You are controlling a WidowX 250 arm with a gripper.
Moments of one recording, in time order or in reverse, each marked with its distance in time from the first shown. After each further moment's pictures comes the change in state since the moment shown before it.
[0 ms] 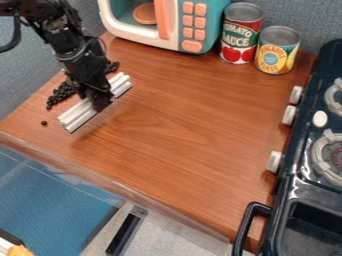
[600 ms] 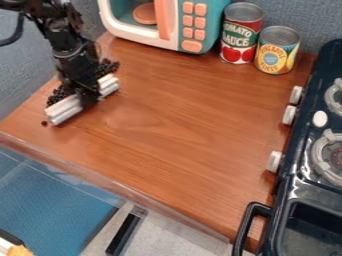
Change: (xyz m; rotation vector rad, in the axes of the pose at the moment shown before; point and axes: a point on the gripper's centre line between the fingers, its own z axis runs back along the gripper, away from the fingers) arm -0.009 0.045 -0.022 0.077 0.110 -0.038
